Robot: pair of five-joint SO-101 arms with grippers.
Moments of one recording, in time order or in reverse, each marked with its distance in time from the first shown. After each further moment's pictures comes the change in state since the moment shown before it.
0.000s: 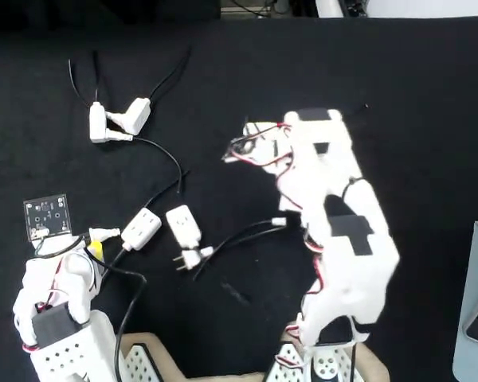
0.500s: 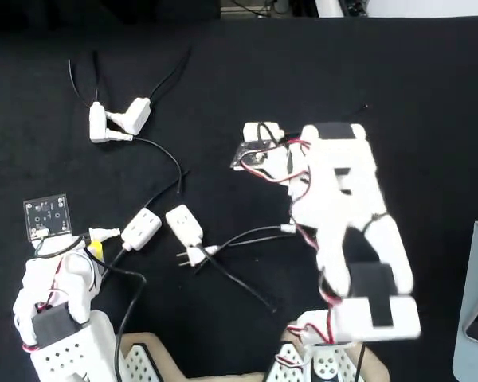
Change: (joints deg) left arm 0.0 0.0 0.0 0.0 0.0; right arm 0.6 -24.6 16.4 -0.6 0.0
